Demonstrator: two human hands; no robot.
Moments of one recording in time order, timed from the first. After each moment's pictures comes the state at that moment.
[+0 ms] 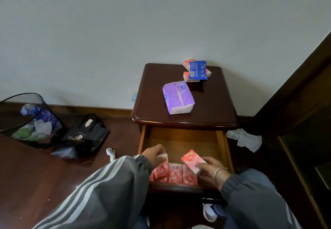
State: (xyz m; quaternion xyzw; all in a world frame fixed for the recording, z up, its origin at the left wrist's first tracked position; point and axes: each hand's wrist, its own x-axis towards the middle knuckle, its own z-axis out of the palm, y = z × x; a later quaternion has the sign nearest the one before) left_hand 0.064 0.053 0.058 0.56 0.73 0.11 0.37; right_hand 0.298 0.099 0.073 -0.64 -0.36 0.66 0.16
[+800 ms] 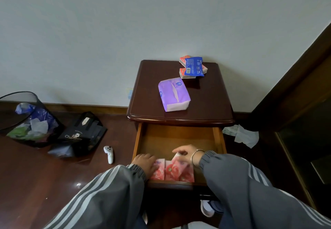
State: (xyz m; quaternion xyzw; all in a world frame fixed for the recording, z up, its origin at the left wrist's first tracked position) left_hand 0.061 0.032 0.014 0.67 0.70 -0.11 0.21; right_hand 0.250 0.132 0.073 -0.48 -0.74 0.46 -0.09
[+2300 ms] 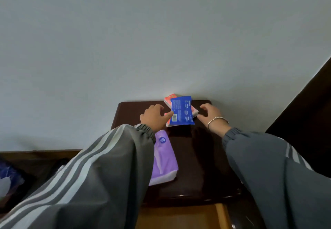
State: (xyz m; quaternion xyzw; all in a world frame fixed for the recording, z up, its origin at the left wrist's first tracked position) left_hand 0.049 0.384 0.166 0.55 0.79 0.21 0.16; right_hand 0.252 0.454 0.160 -0.58 -0.75 0.25 0.20
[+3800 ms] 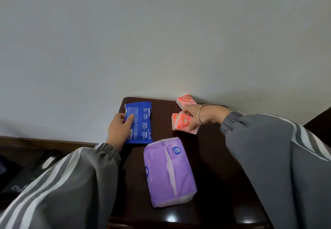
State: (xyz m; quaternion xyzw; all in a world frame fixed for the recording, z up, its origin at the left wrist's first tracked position) left_hand -0.077 0.358 0.080 0.28 0.77 0.51 0.27; right_hand 0.153 0.502 0.170 -0.42 -0.86 0.26 -0.15
